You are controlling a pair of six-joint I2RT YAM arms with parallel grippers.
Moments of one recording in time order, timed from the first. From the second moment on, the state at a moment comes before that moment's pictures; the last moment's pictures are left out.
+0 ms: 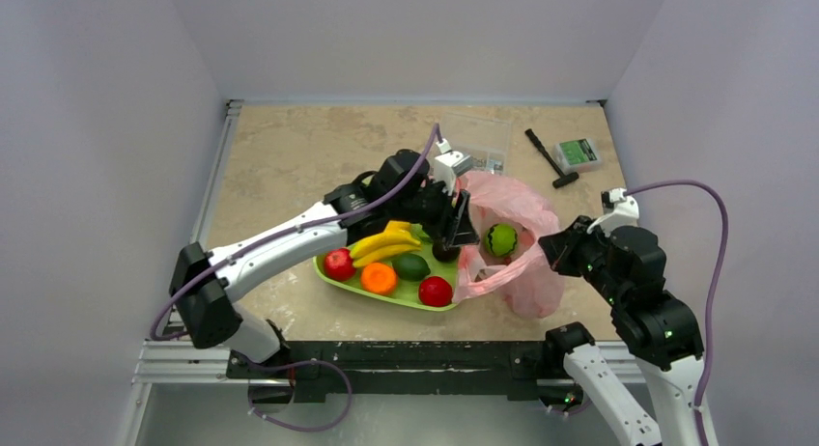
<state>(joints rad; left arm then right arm) -0.93 1.52 1.35 -0.32 0.40 -0.46 0.29 0.50 1.02 -0.96 0.02 0.51</state>
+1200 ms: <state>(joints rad) -0.96 1.86 1.47 -0.08 0.65 -0.60 0.29 0.53 1.14 -1.10 0.05 0.54</state>
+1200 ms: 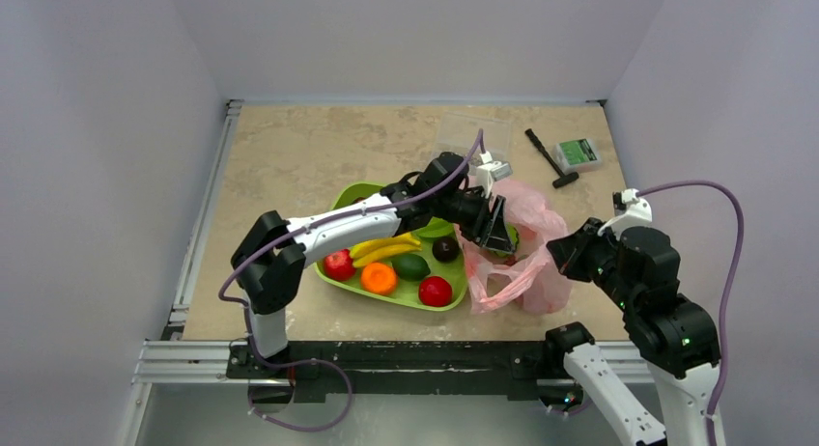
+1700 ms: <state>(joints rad) -1.00 1.93 1.60 -0.17 0.53 -0.59 0.29 0.54 1.14 -1.06 0.02 0.52</state>
